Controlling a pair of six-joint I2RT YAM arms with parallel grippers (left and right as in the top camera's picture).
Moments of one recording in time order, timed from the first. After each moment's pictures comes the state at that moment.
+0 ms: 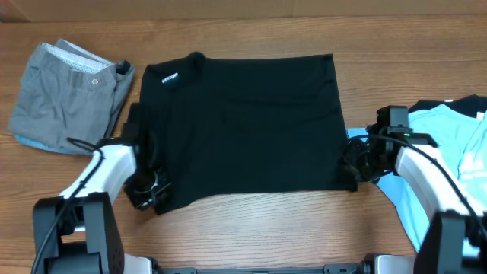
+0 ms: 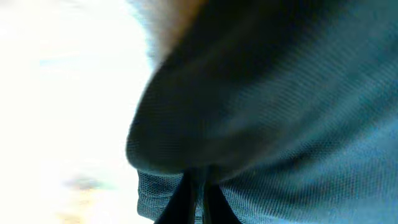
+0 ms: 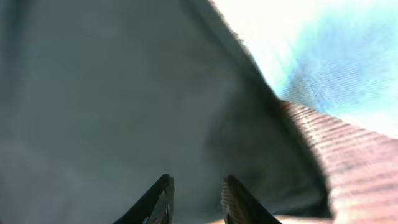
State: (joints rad) left arm 0.09 1.64 0.82 -0.95 0.10 -0.57; right arm -0.08 1.54 0.83 -0.74 -0.32 0.52
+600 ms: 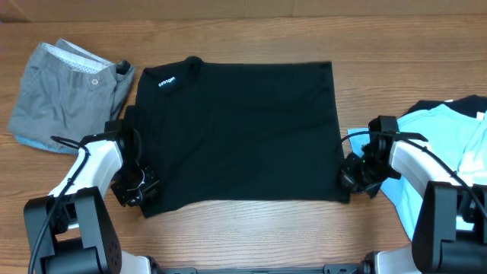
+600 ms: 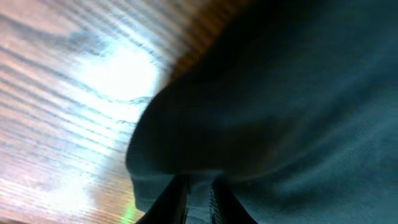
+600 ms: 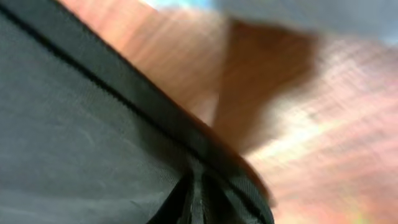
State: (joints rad) left arm 0.18 1.66 0.88 -1.00 0.06 -0.46; right arm -0.08 1.66 0.82 -0.88 -0.28 0.57
